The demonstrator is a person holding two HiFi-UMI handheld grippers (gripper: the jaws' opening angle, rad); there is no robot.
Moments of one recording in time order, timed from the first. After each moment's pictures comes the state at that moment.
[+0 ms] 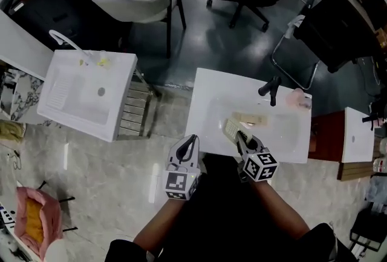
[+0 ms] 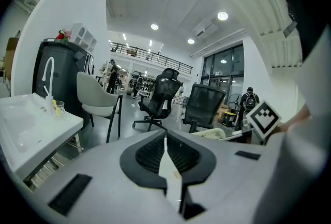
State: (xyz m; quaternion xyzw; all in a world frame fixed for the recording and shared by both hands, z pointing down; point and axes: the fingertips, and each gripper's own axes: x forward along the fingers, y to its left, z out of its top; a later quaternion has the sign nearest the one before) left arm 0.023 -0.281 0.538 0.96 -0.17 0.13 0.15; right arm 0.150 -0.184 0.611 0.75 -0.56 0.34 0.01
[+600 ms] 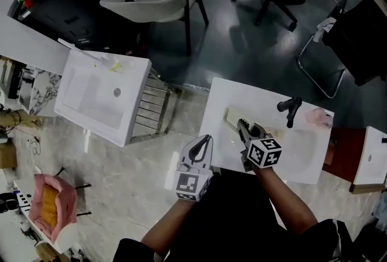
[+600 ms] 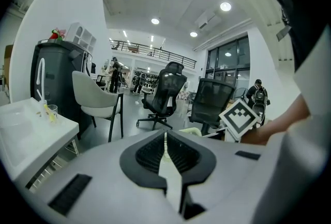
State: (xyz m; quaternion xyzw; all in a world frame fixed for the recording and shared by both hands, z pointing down) left arm 0.105 -0.327 0.543 0.96 -0.20 0.16 0.14; right arm 0.220 -0.302 0.640 0.68 -0.62 0.40 -0.02
